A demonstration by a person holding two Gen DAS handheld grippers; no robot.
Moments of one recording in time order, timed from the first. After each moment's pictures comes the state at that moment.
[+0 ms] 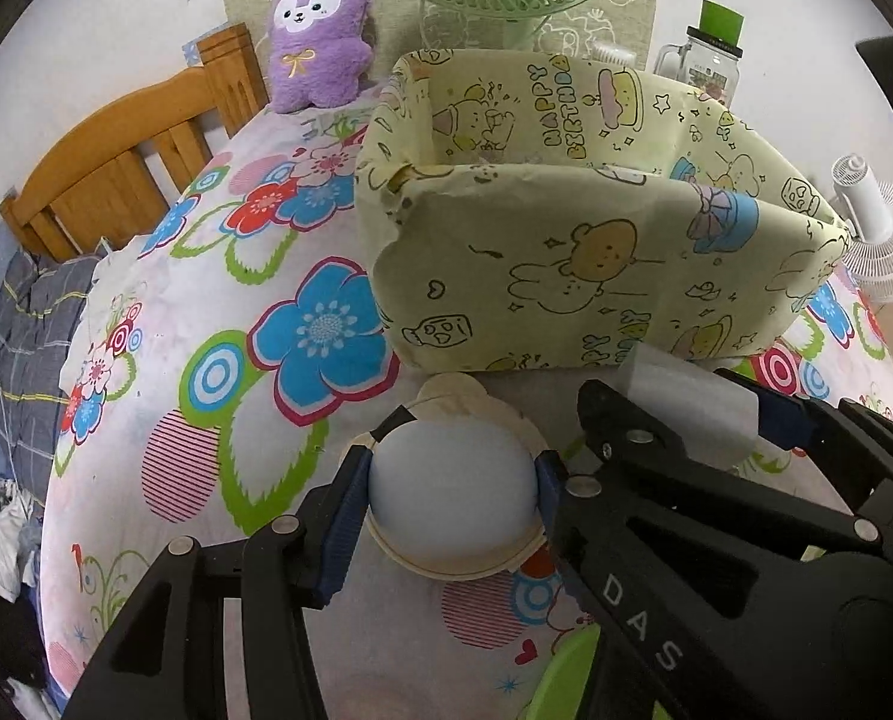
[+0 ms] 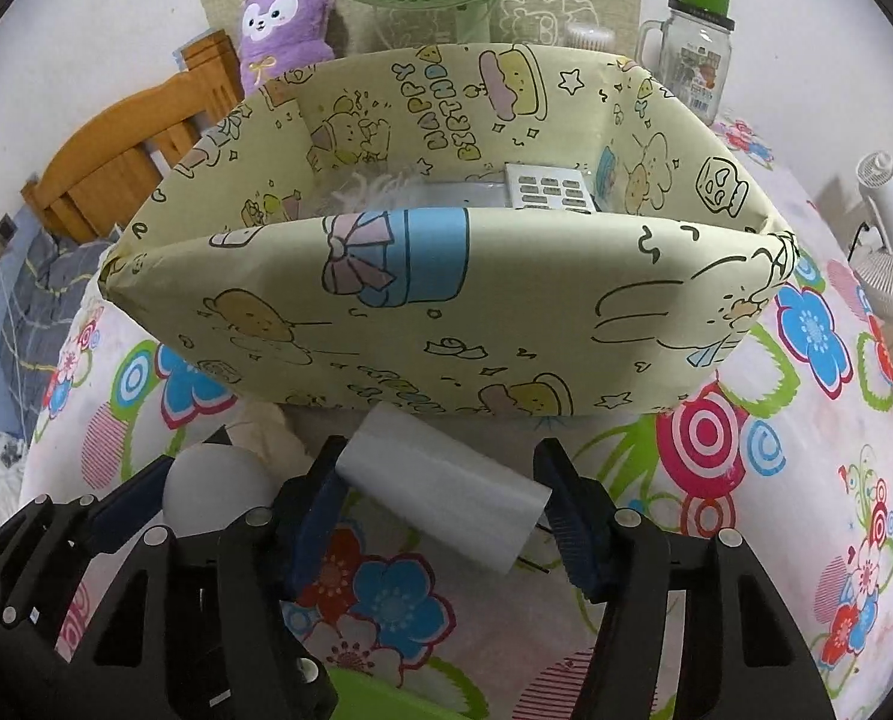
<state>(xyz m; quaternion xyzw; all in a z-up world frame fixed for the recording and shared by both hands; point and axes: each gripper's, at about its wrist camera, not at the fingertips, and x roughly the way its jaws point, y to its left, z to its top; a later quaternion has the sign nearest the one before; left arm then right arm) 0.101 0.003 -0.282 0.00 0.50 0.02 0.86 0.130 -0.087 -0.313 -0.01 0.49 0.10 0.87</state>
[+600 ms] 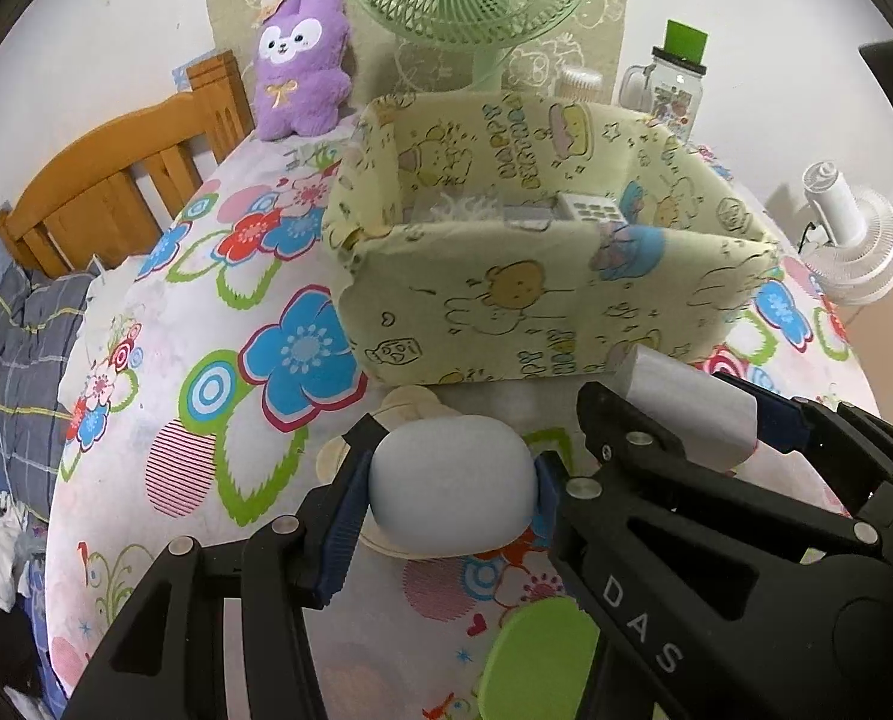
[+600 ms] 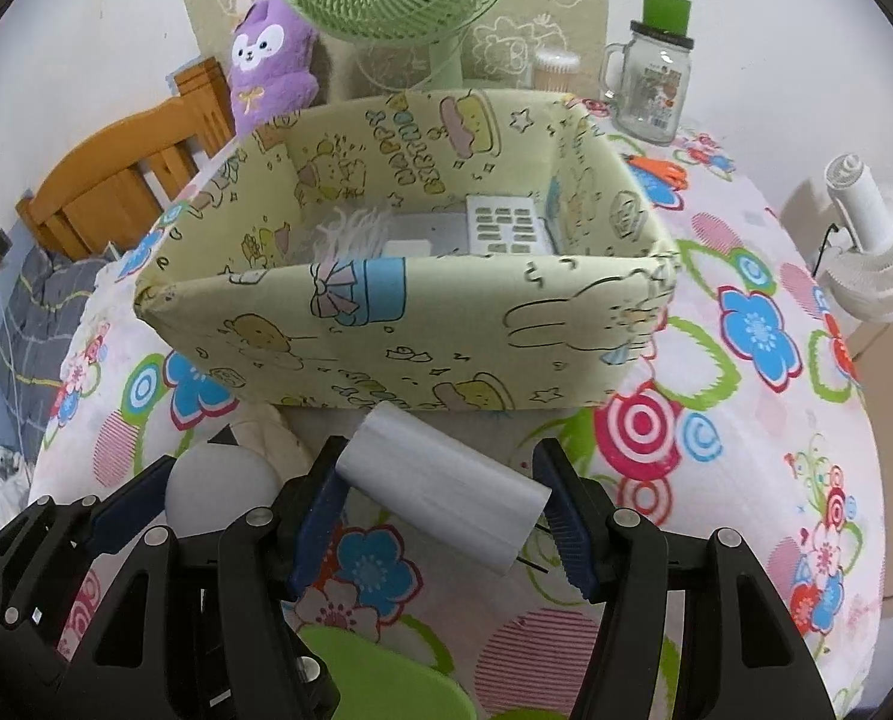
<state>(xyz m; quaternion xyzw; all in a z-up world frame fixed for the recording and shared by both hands) 0.086 -0.012 -0.256 0.00 0.48 0.00 0.88 0.108 -0.107 -0.285 0.00 0.47 0.08 0.88</state>
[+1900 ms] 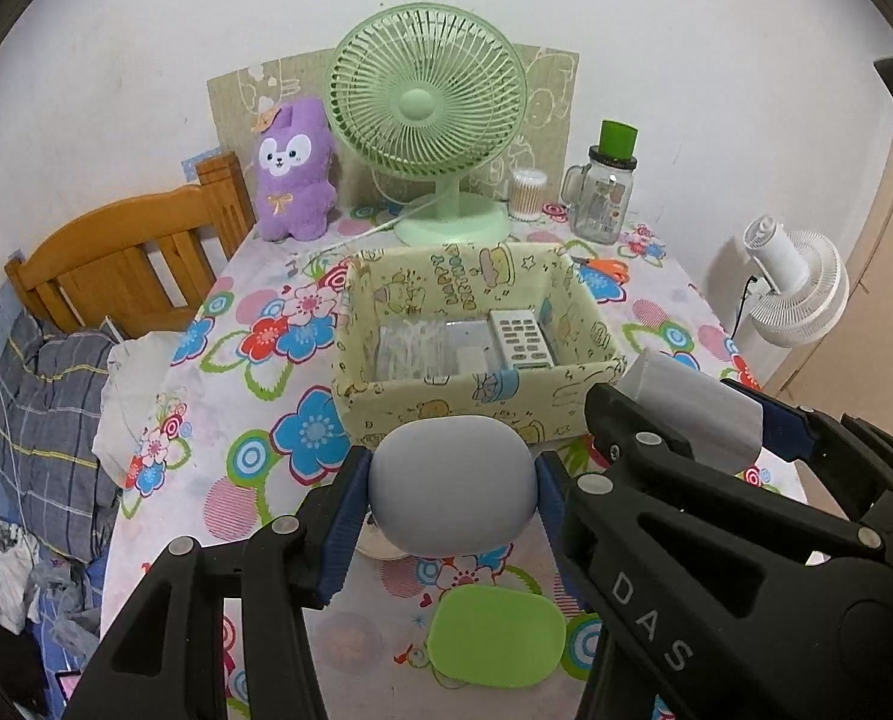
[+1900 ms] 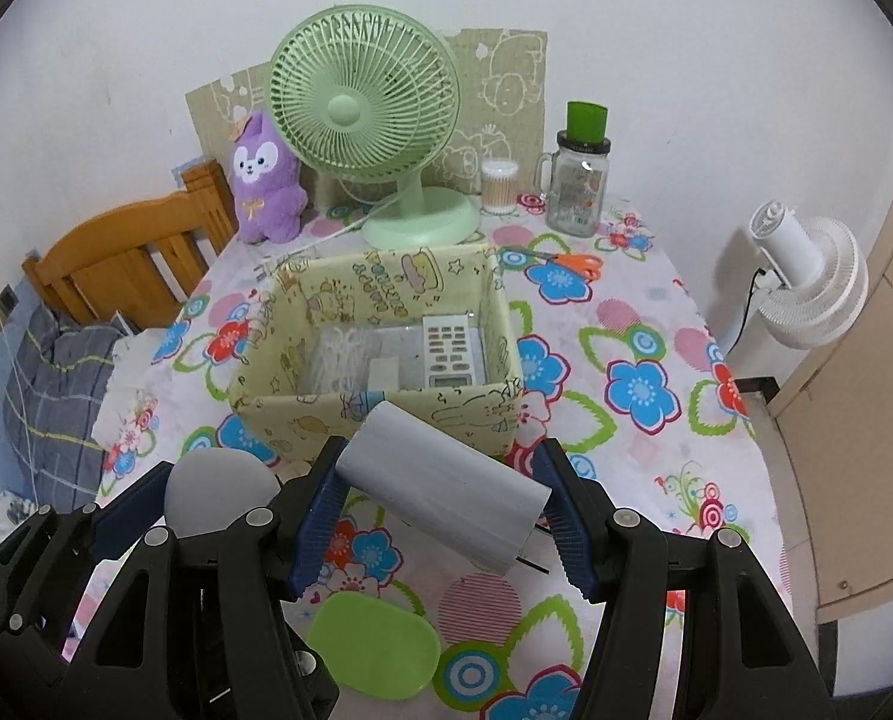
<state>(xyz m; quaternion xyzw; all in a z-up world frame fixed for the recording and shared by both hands) 0.050 -0.035 -0.152 0.00 0.42 -0.02 0.91 0.058 -0.135 -0.173 0.01 0.41 0.04 0.91</state>
